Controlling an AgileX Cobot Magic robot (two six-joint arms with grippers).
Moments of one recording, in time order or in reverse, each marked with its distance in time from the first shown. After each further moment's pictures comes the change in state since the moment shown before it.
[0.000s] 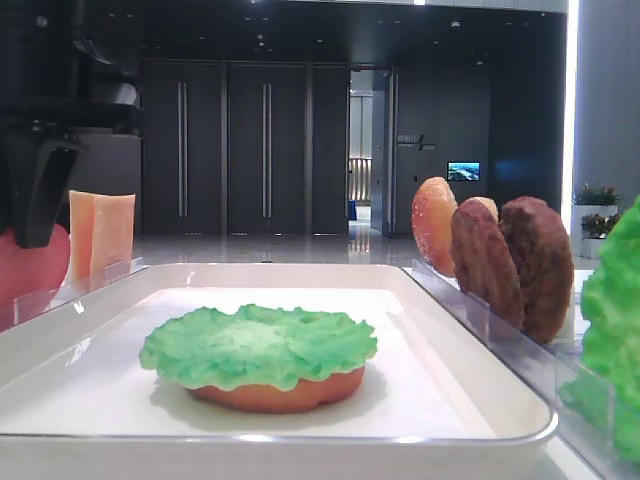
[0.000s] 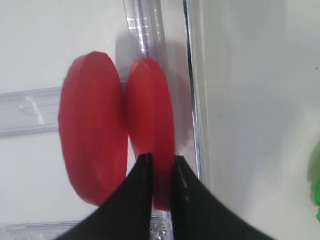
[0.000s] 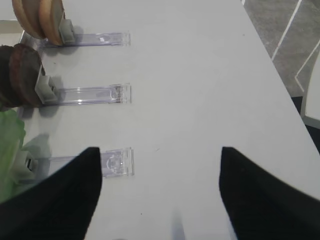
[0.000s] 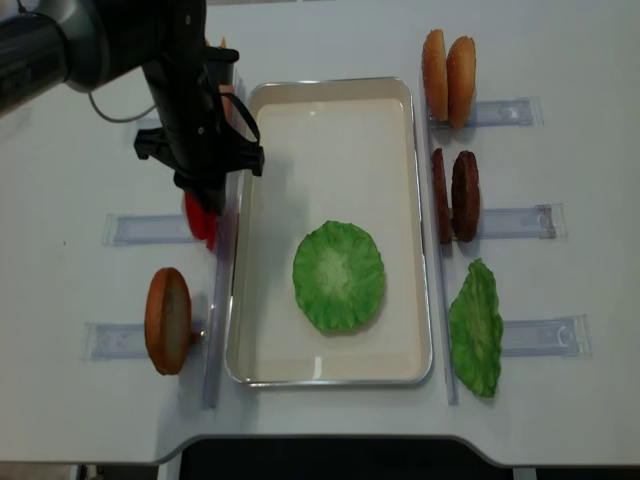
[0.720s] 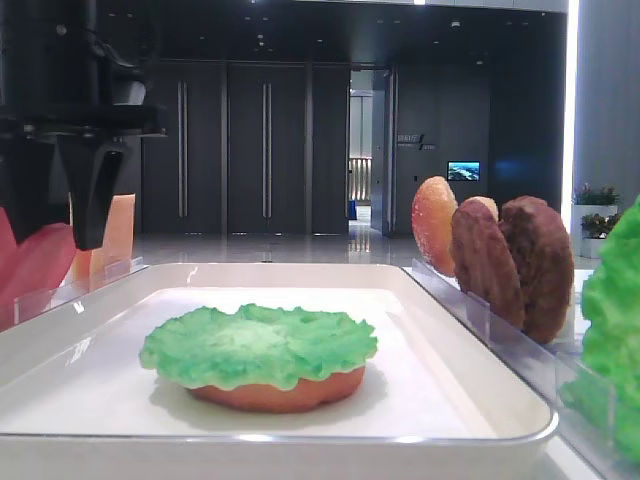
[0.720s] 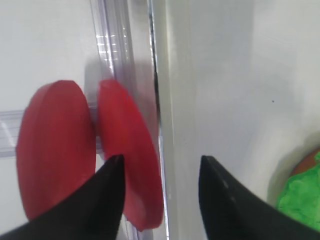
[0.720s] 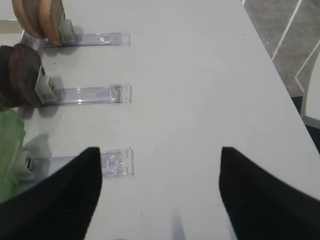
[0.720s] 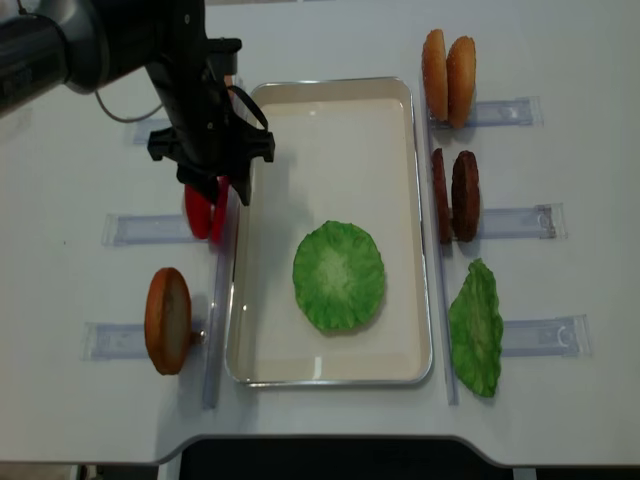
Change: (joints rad) left arm 0.002 0.000 0.007 -0.066 -0.104 -0.025; right arm 0.000 0.000 0.000 0.000 0.000 0.000
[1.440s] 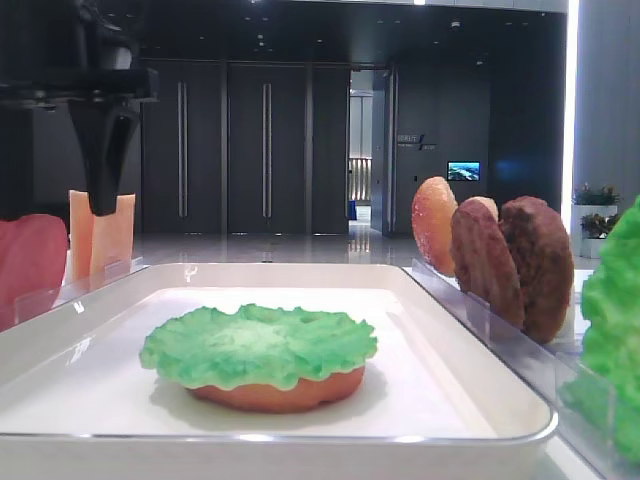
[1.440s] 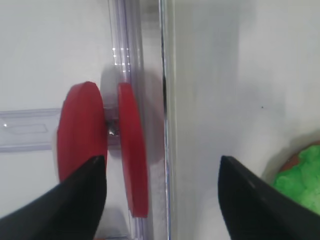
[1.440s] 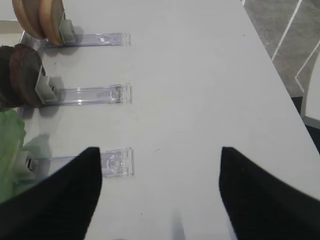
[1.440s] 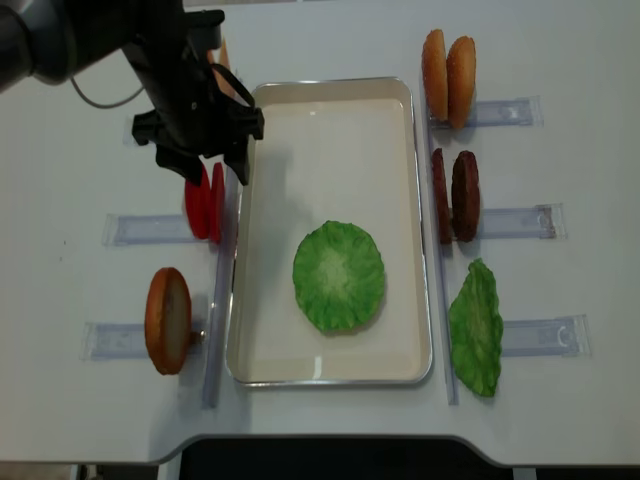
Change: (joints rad) left arm 0.019 -0.059 0.000 -0.003 0.001 -0.014; right arm 0.000 0.000 0.000 0.000 0.000 0.000
